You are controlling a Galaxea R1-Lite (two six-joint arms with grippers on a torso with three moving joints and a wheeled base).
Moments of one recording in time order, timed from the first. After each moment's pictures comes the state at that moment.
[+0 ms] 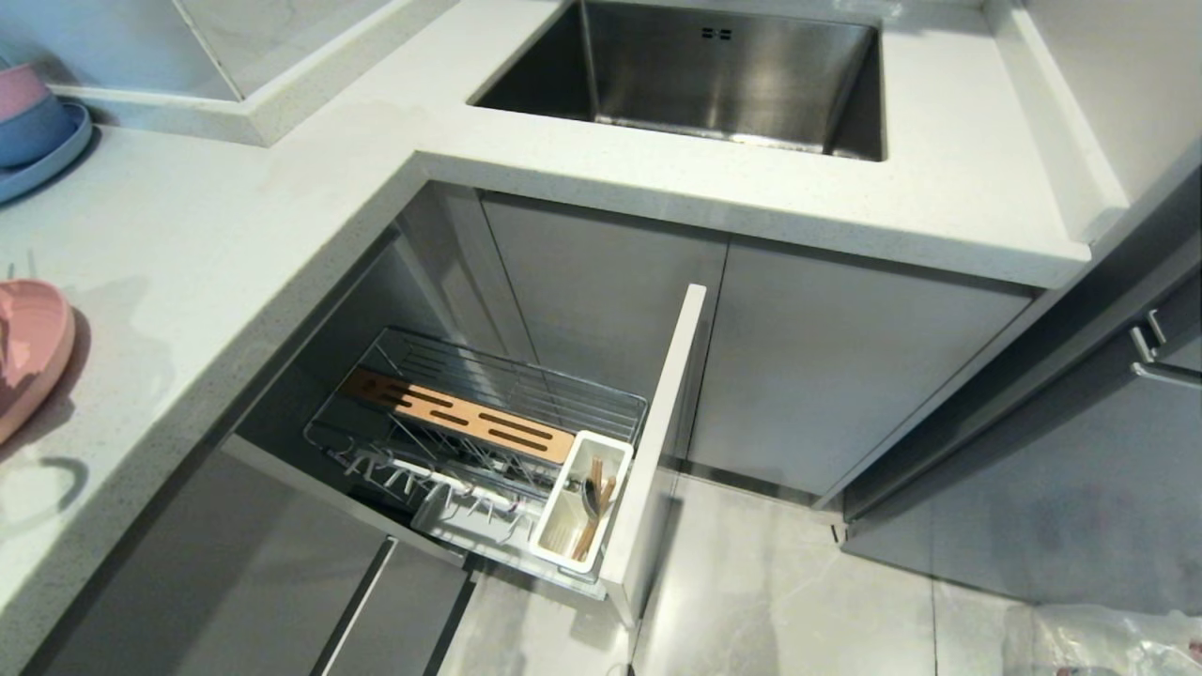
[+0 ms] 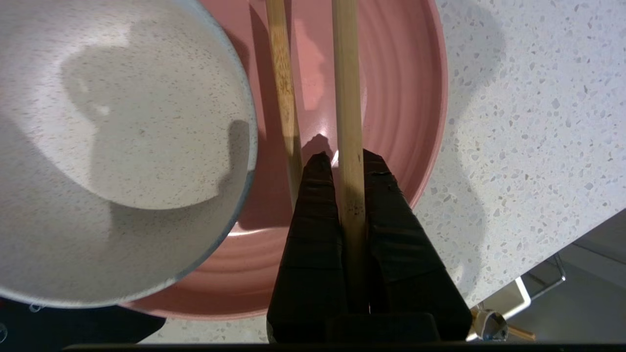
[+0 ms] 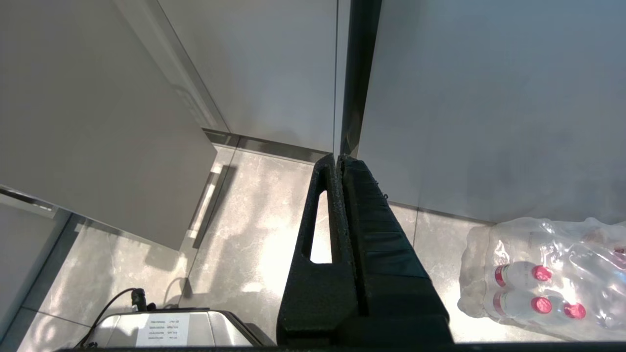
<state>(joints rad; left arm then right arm) 0.59 1.41 -1.49 0.65 -0.20 -0.33 0.00 0.00 0.00 0.00 -0.02 0.05</state>
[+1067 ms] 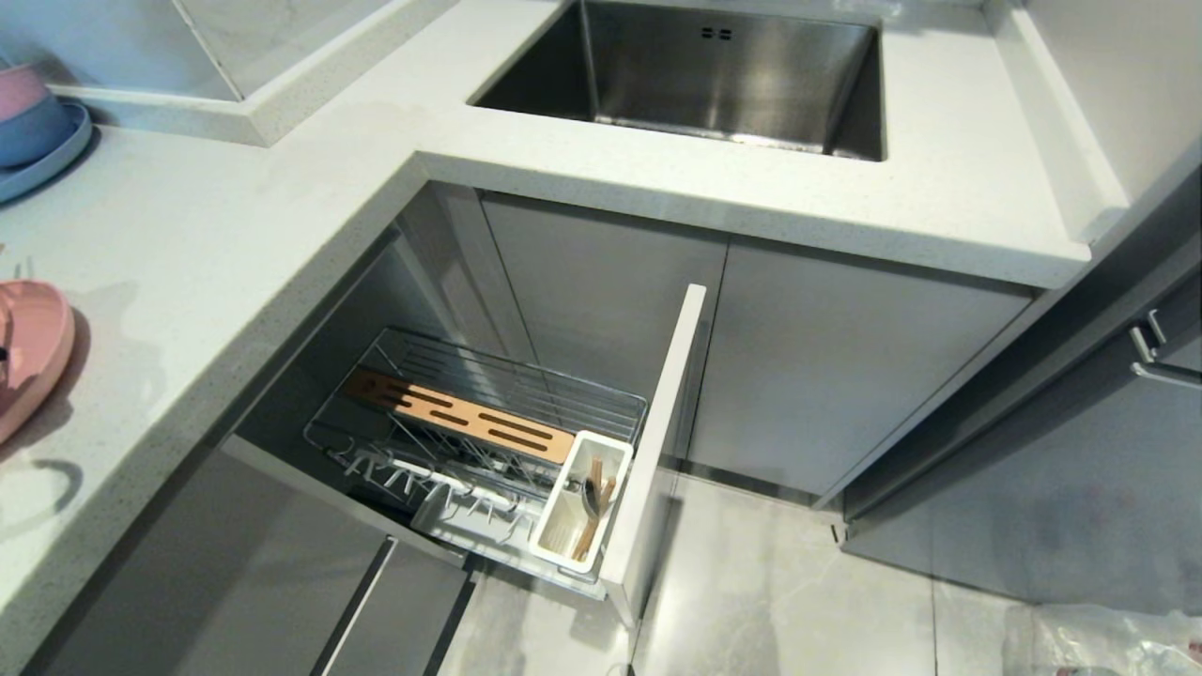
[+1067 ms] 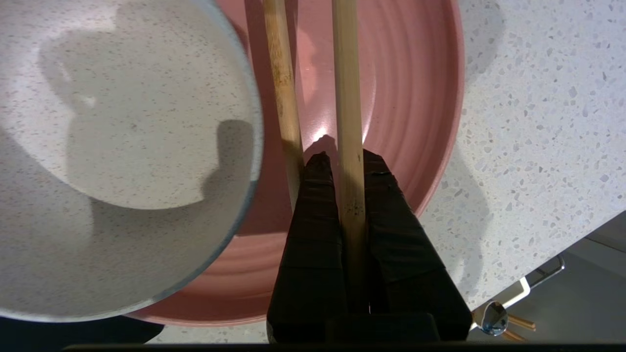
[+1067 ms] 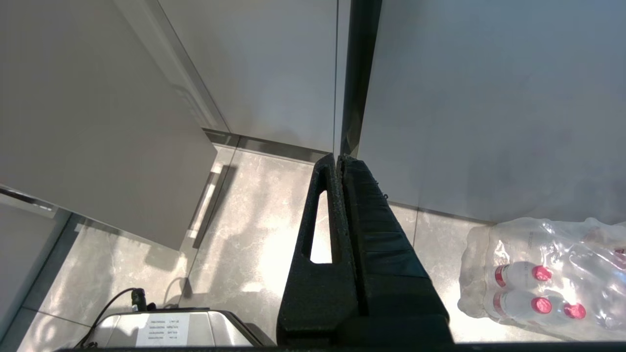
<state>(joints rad) 0.61 1.42 -1.46 0.65 -0.24 -0.31 0.00 0.00 0.00 0.00 -0.02 0.04</state>
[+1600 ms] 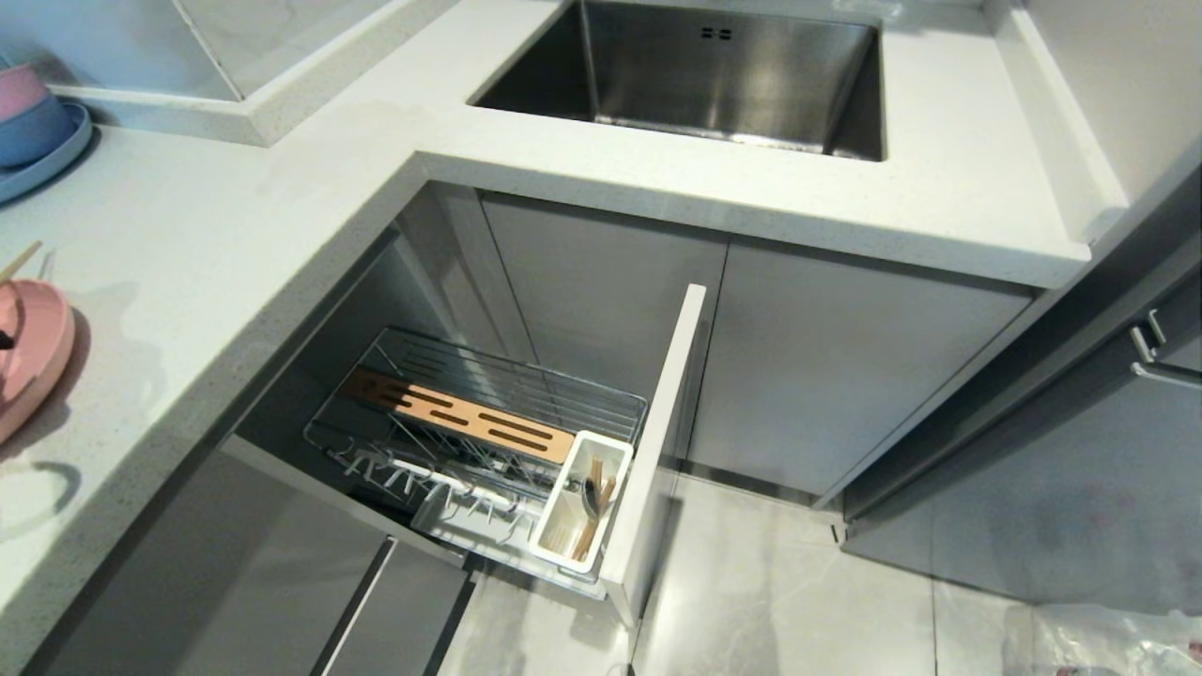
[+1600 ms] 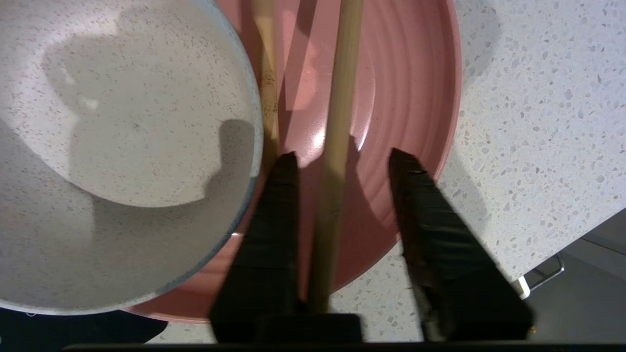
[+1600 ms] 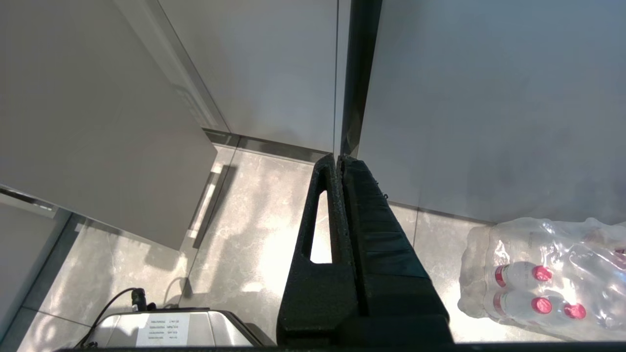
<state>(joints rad) 0.62 1.42 -1.47 0.65 -0.24 -0.31 0.00 0.00 0.00 0.00 -0.02 0.04</state>
